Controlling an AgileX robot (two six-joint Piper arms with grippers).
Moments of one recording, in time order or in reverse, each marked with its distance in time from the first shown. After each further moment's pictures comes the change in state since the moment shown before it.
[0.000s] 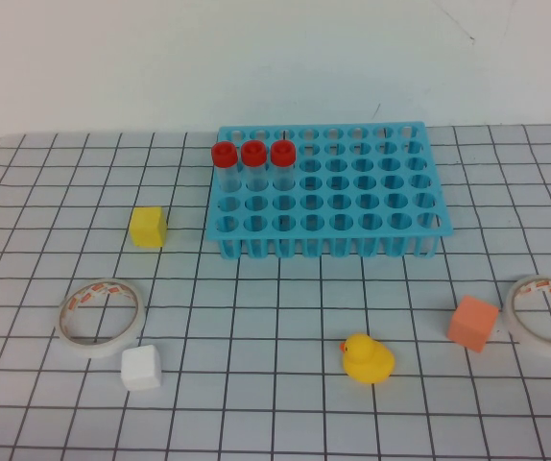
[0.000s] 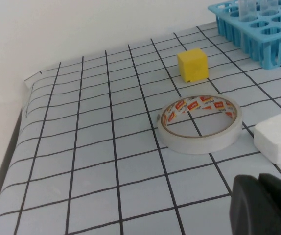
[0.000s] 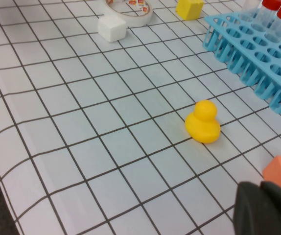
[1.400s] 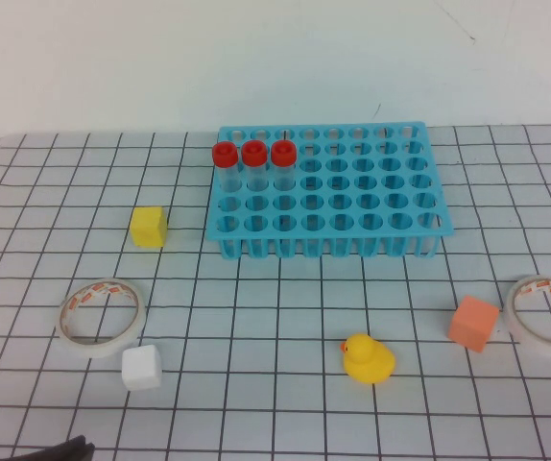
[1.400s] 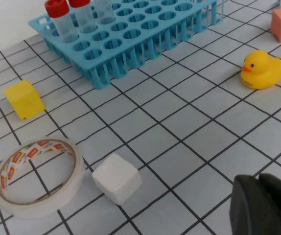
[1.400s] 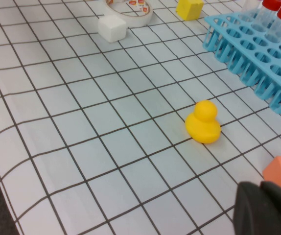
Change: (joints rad) right arm 0.000 0.000 0.000 0.000 0.000 0.000; left arm -0.455 0.364 -0.257 0.039 0.060 -0.052
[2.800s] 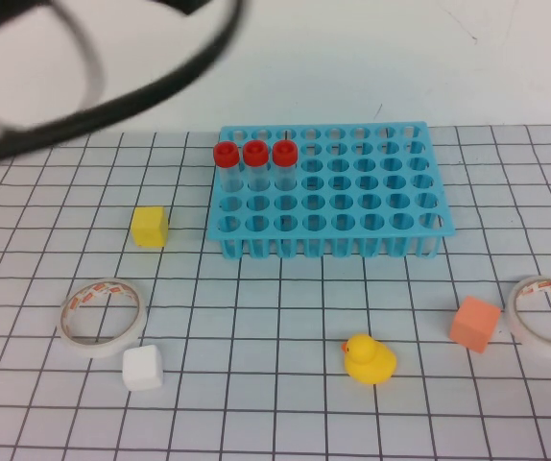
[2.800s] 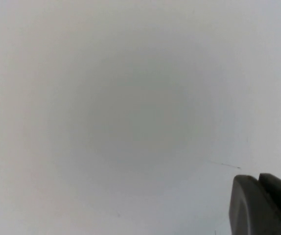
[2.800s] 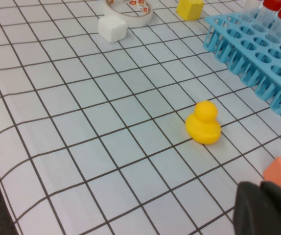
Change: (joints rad) right arm 0.000 0.000 0.000 -0.002 0.000 0.000; left arm 0.000 0.863 -1.151 -0.001 -0.119 0.156
